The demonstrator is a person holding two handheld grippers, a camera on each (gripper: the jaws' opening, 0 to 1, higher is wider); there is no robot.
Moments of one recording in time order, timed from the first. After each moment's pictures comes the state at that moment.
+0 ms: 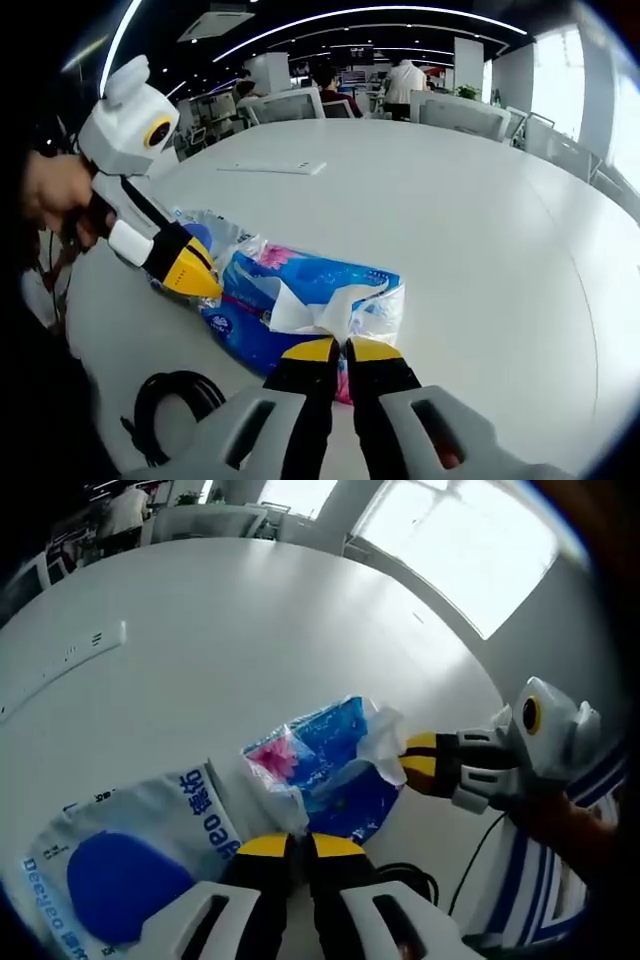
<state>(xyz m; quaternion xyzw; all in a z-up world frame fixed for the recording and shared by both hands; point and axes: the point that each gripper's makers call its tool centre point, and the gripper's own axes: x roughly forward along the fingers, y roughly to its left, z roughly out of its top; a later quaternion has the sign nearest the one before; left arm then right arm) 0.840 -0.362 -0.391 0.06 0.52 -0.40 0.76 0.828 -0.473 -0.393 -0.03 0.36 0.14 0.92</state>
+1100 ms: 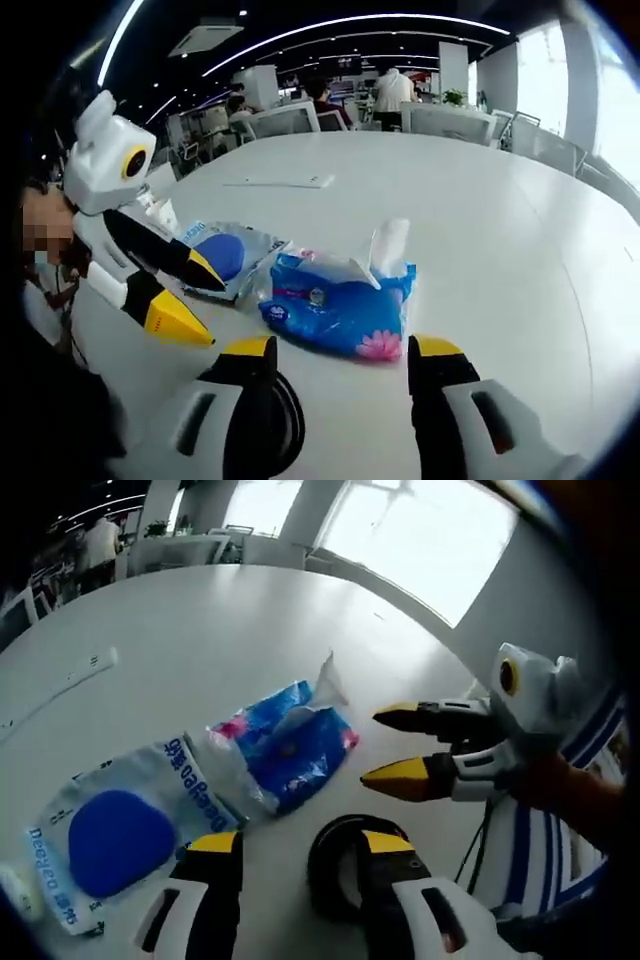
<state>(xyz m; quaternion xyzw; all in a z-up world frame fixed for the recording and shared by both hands) 0.780 -0.343 -0.368 0.08 0.46 -0.45 0.76 0.781 -0.452 -0.366 0.00 0.35 0.12 0.93</state>
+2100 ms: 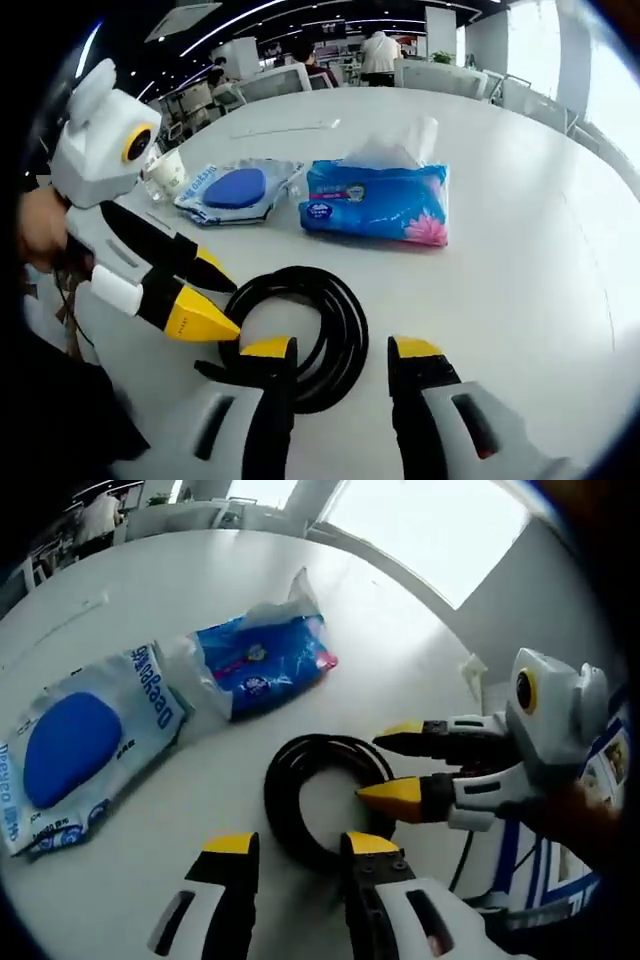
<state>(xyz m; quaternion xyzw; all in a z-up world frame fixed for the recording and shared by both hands) 0.716 -0.333 -0.406 0.07 0.52 -0.43 0.73 0.705 -0.417 -0.409 0.02 0.43 0.09 0.90</state>
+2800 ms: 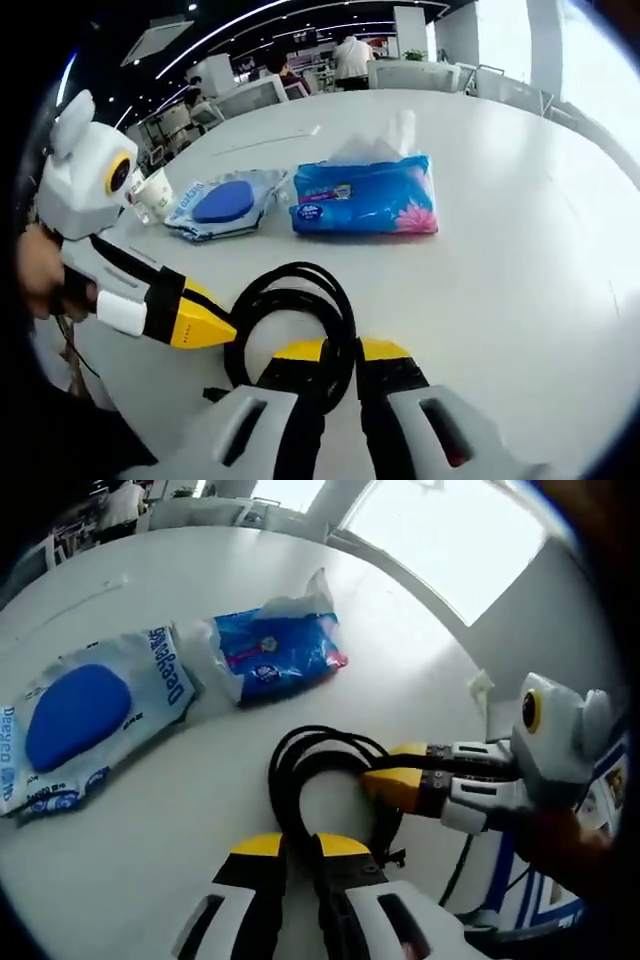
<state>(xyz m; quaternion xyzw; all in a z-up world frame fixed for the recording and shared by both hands) 0.713 -0.326 -0.404 0.04 0.53 -0.41 0.74 0.706 -0.418 -0.398 0.06 0.41 0.04 0.91</state>
